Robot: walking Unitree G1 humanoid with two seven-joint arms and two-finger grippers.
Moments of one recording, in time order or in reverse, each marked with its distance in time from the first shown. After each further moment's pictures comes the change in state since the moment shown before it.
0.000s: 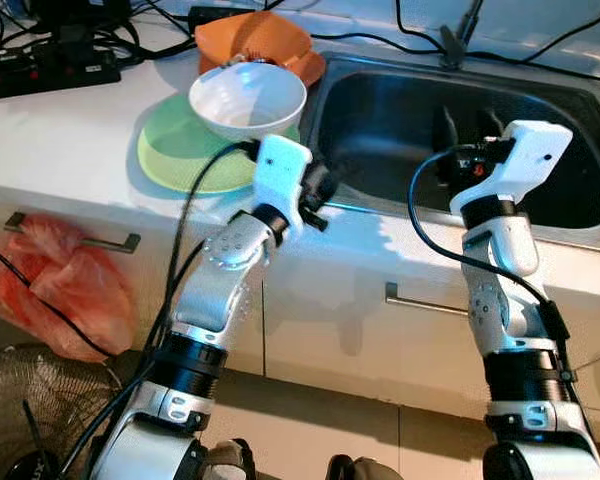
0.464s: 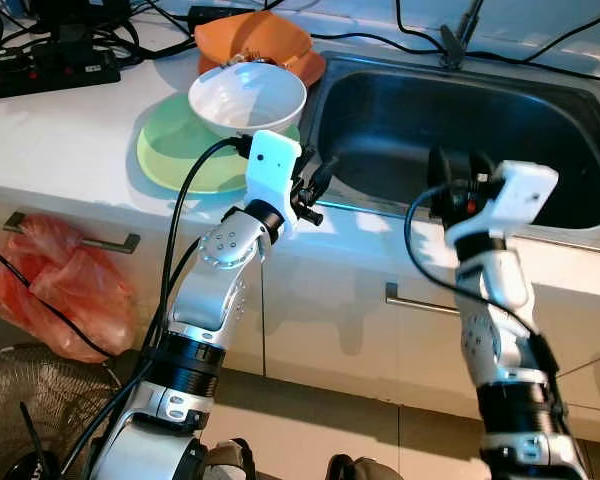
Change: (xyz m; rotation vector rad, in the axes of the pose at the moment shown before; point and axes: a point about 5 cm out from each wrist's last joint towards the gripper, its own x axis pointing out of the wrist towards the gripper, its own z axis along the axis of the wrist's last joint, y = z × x) left arm -0.001 0.004 0.002 0.002 -0.020 0.023; right arm -0.030 -0.003 -0.029 0.036 0.093 -0.058
